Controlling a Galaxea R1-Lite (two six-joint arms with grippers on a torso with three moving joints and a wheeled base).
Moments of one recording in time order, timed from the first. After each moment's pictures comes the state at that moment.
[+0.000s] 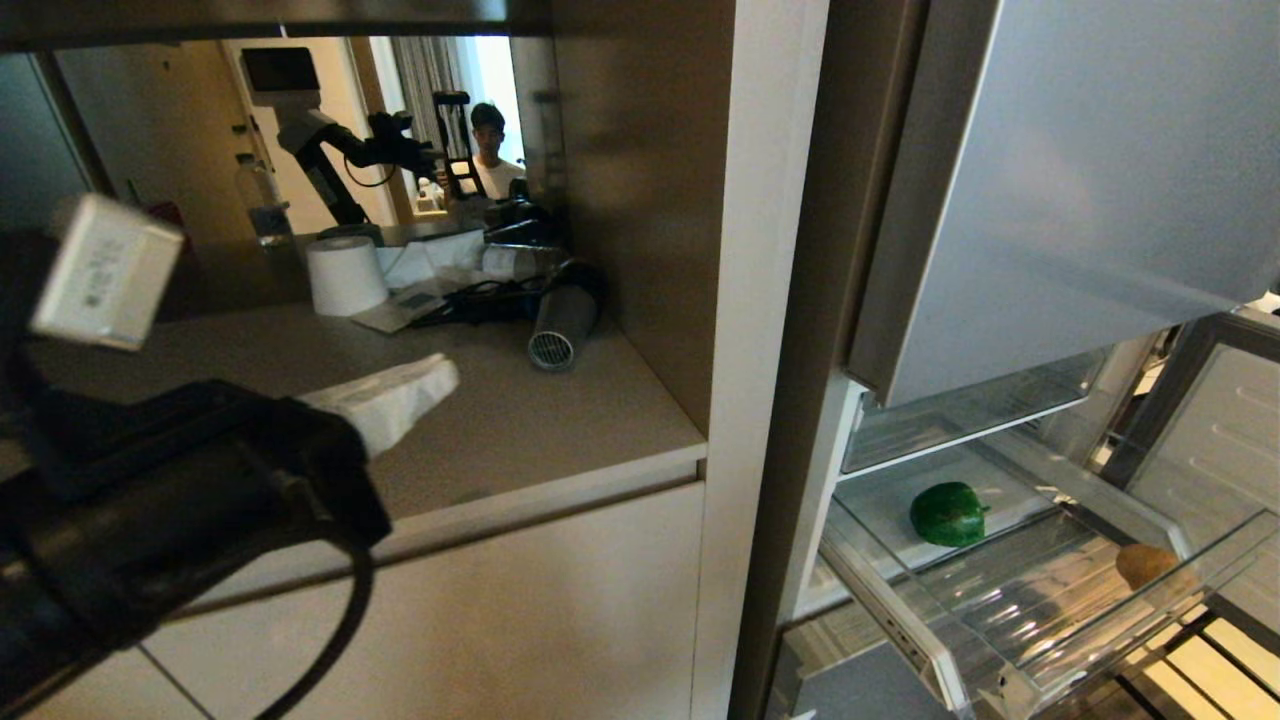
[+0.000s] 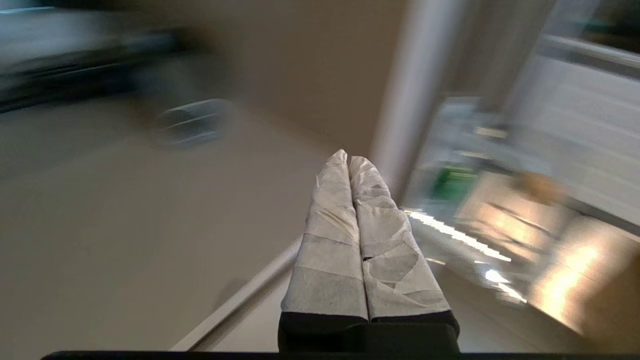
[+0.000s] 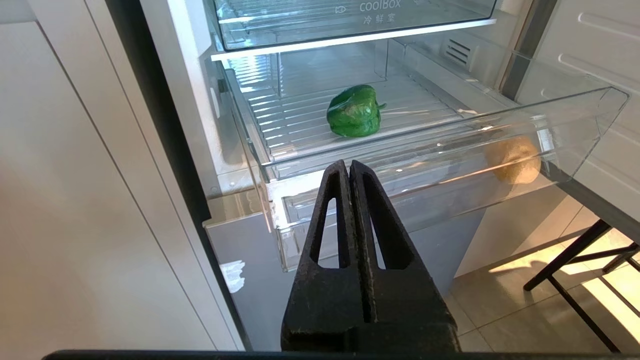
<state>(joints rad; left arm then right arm) -0.66 1.18 -0.62 -0.62 0.21 -0.05 0.00 0.00 0.00 0.00 0.00 0.03</state>
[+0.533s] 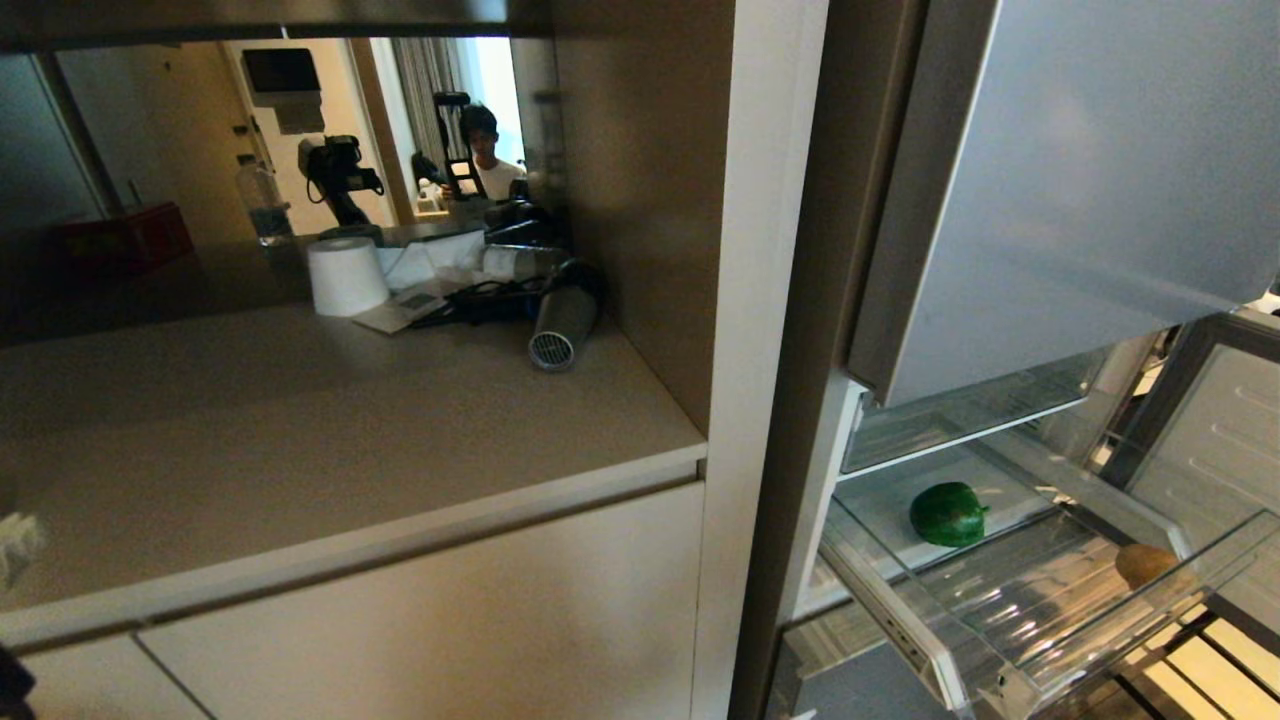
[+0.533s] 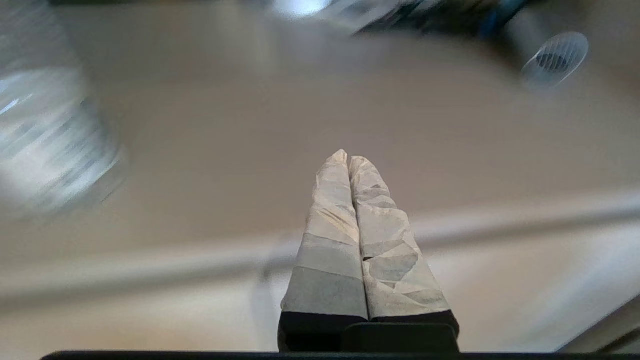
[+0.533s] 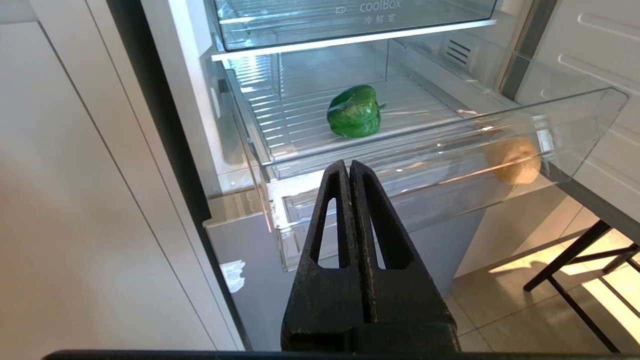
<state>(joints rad) -0.09 0.71 -0.33 -0.35 0.31 0.02 0.00 0.00 0.00 0.00 0.00 0.03</state>
